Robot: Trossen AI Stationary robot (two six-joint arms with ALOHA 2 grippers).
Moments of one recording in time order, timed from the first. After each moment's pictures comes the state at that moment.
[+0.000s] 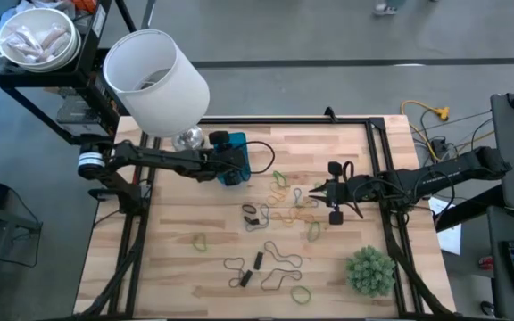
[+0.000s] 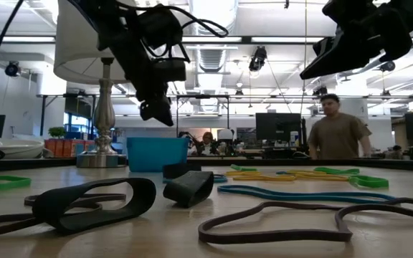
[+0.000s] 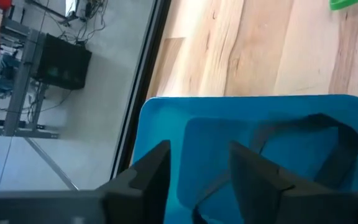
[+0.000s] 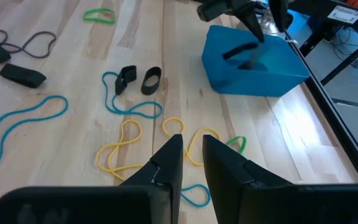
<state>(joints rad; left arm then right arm) 0.18 1.55 0.97 -0.29 -0.65 0.27 0.18 0.93 0.50 -0.12 0.29 -0.08</state>
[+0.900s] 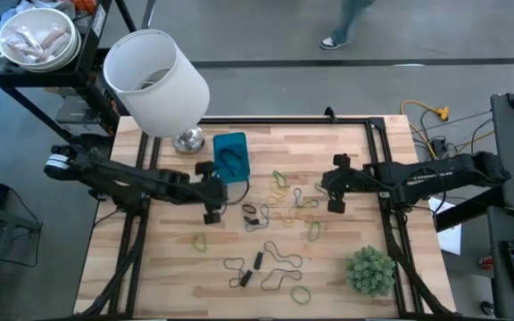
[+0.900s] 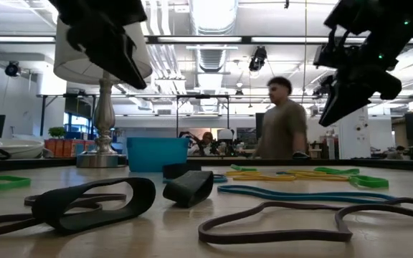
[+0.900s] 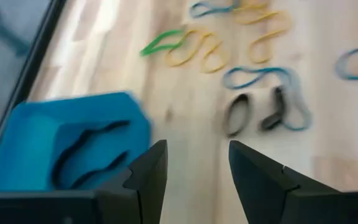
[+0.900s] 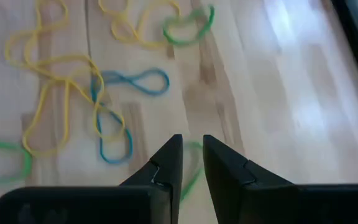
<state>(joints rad) -0.19 1.24 0.88 -0.51 -0.40 -0.11 -0.05 1.03 0.55 -0.49 0.24 0.00</state>
